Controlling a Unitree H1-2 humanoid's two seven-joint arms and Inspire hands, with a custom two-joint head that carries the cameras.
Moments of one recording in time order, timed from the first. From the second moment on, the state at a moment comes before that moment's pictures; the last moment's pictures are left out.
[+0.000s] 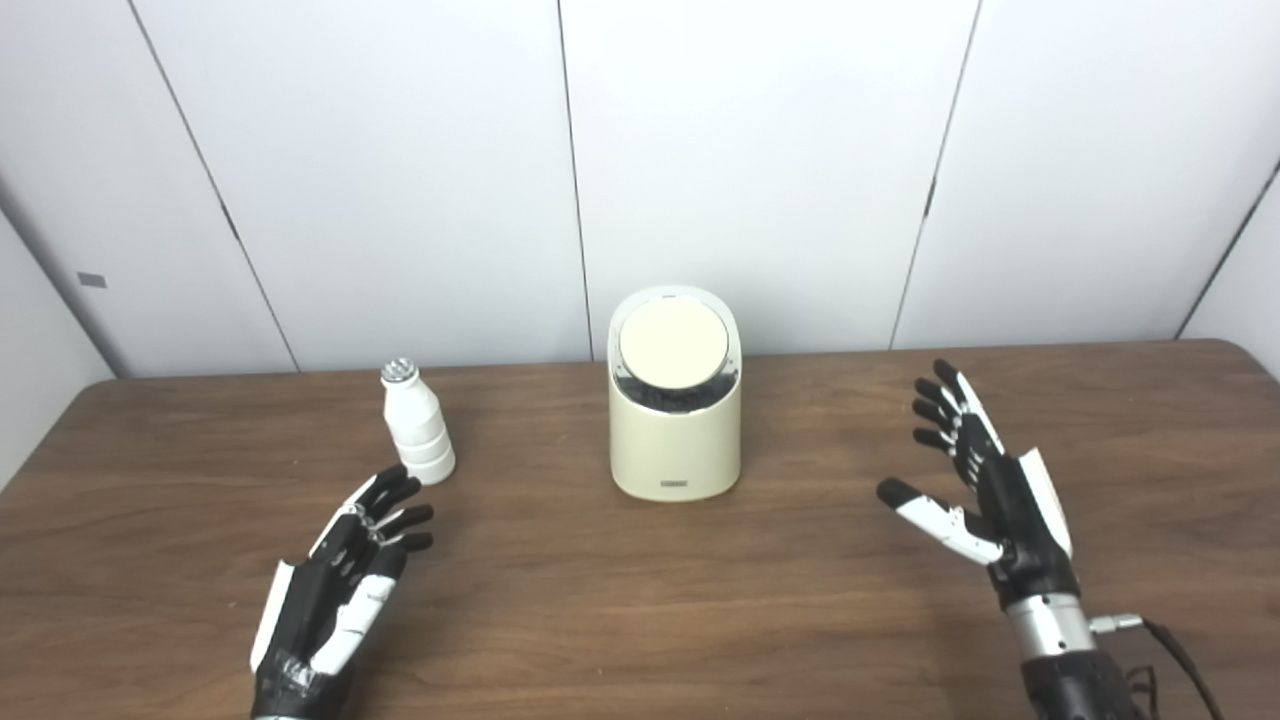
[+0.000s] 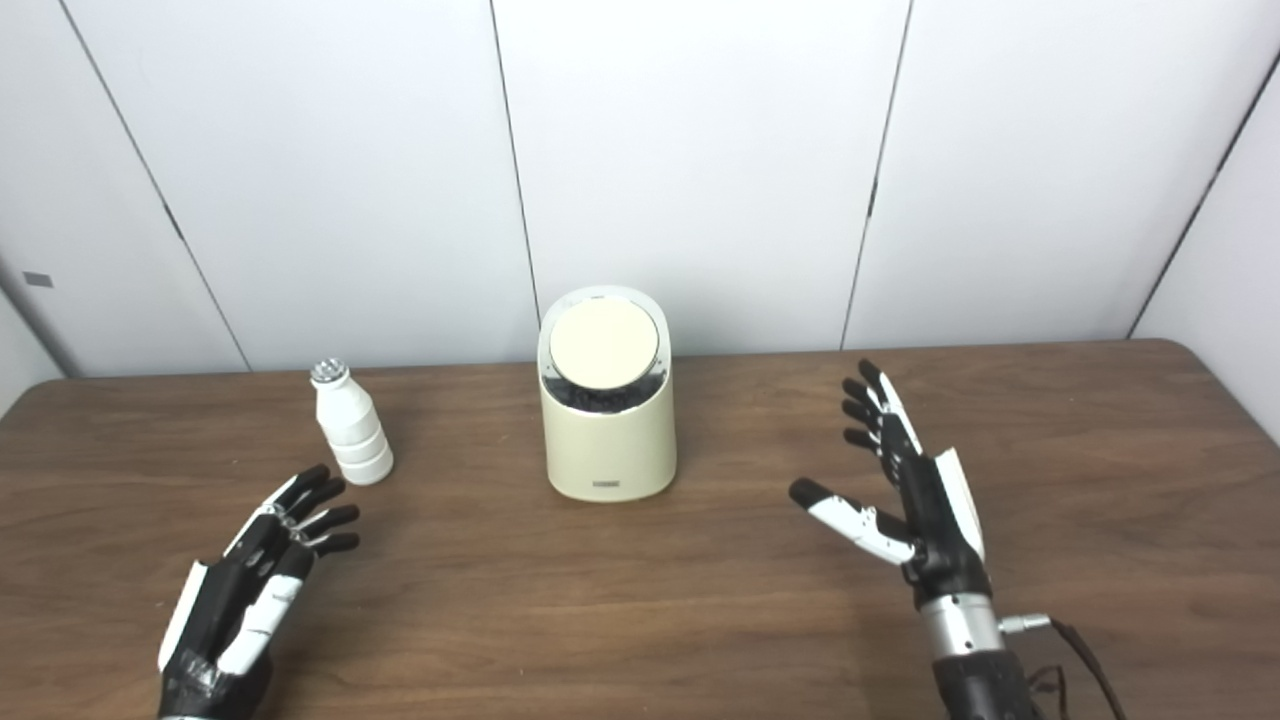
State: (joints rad) left arm 0.05 0.15 0.11 0.00 -0.16 -0.28 -0.16; right arm -0.15 -0.19 -0.06 0.00 -0.20 -0.19 -0.05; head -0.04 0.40
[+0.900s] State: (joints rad) left arm 0.03 0.15 0.11 0.02 -0.15 -0.29 -0.17; right arm -0.38 -0.14 0.02 0.02 -0.35 0.00 -0.06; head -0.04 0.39
